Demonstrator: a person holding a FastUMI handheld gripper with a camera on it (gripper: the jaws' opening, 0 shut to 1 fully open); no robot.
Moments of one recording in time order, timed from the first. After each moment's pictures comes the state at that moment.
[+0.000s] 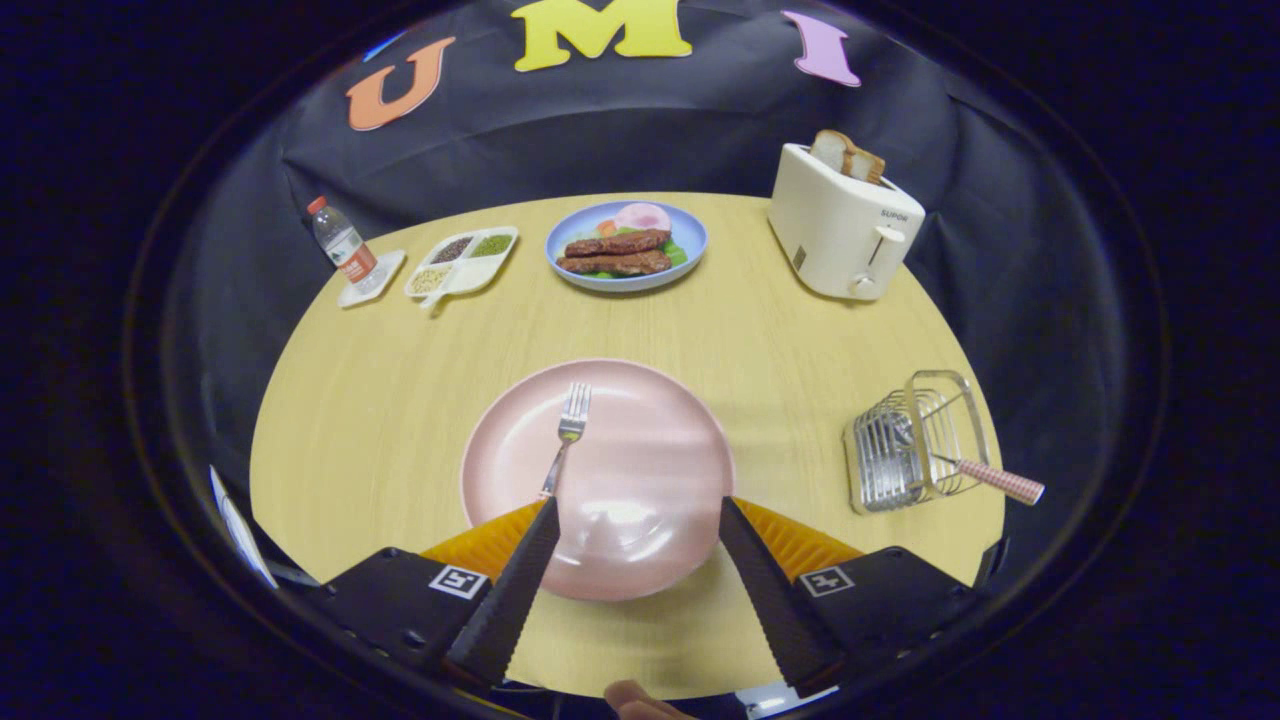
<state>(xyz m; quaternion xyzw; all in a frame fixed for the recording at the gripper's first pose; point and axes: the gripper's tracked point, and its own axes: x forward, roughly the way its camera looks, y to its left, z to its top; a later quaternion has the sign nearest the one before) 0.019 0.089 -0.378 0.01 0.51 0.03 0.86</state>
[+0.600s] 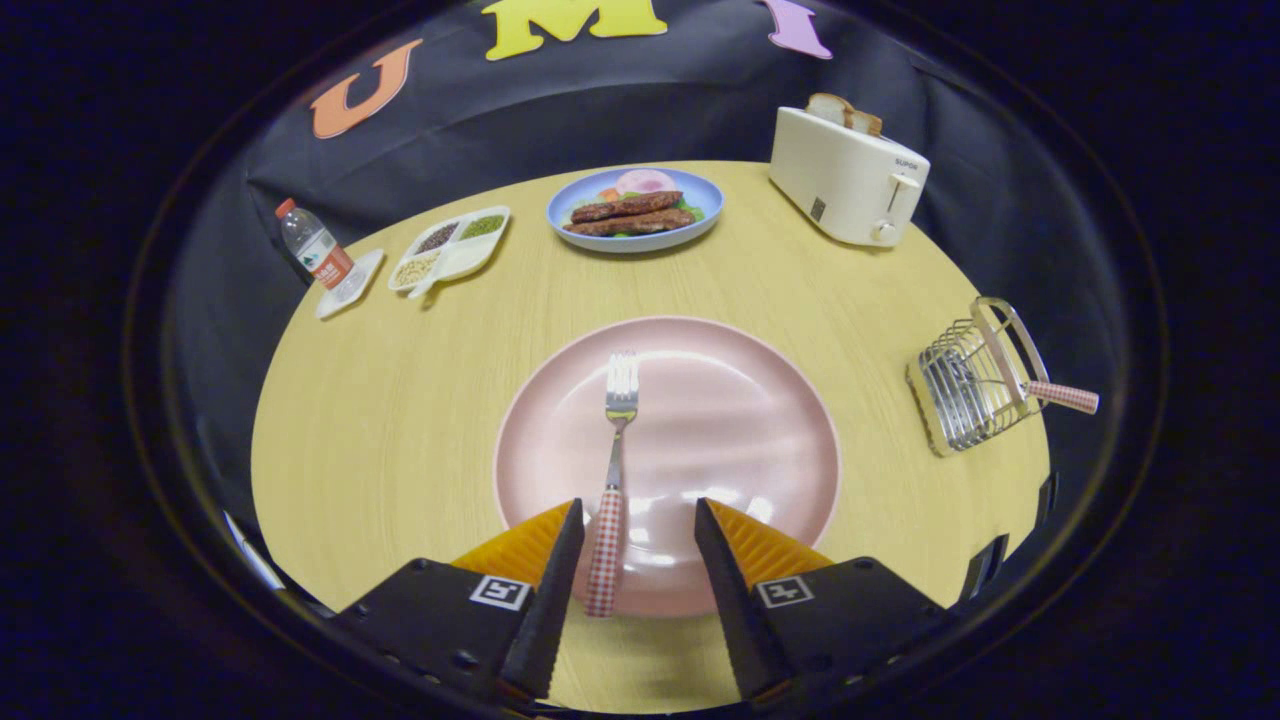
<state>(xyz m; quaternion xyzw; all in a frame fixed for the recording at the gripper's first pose) 0.019 0.137 -0.418 0.04 0.52 -0.01 0.85</state>
